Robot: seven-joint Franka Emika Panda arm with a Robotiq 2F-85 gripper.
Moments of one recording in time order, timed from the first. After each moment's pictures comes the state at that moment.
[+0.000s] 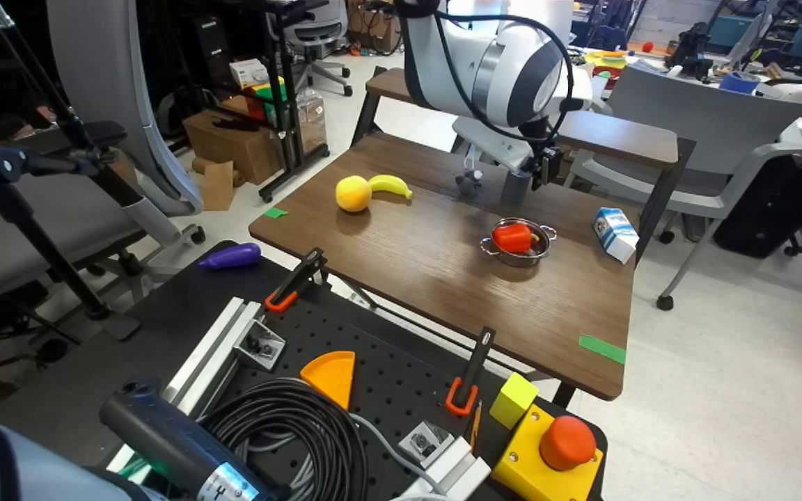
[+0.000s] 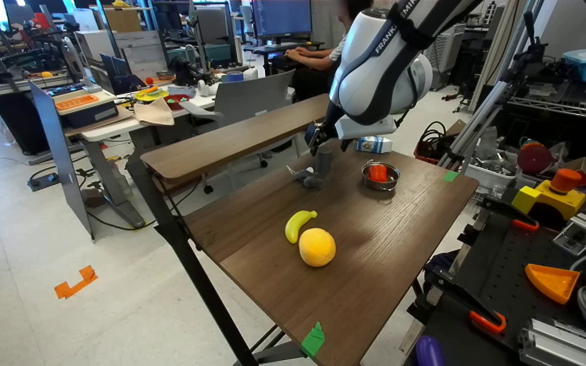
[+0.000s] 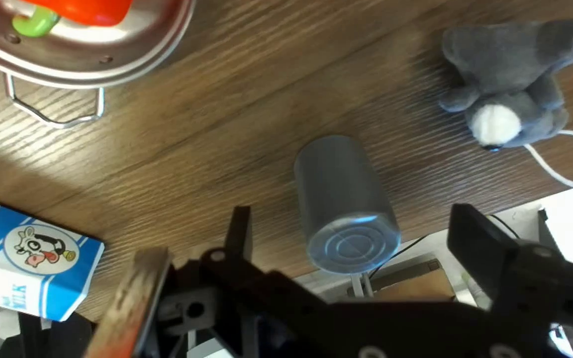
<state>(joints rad) 0.11 0.81 -0.15 -1.80 0.08 2.97 0.31</state>
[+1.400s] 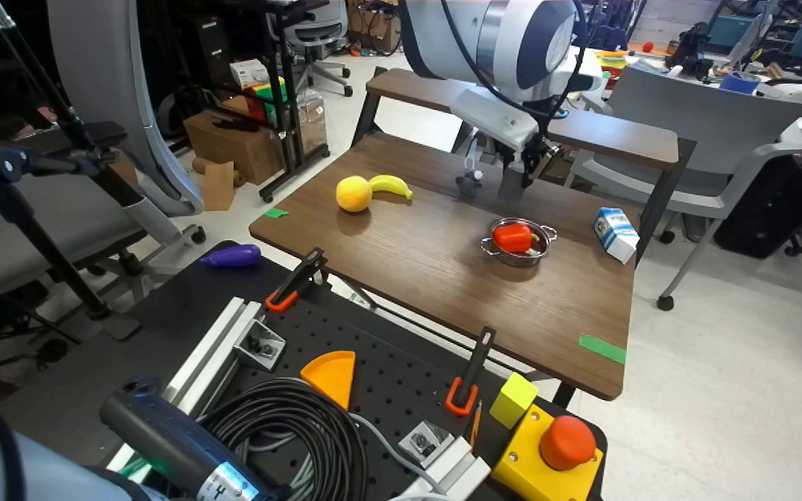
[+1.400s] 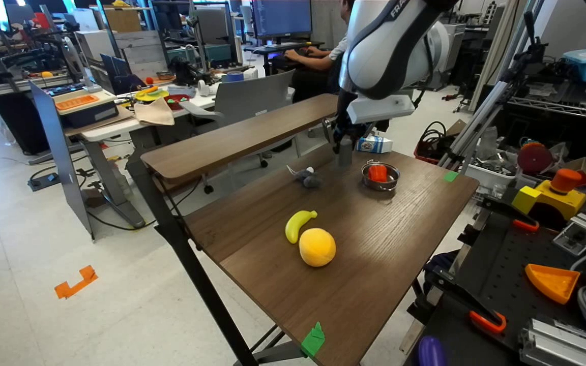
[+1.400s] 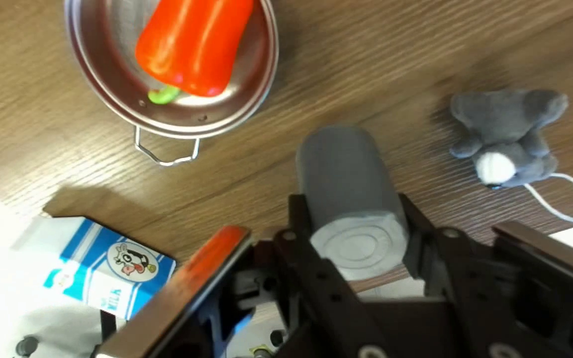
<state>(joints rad) 0.19 0.66 -0.23 -1.90 0.07 2.78 0.34</state>
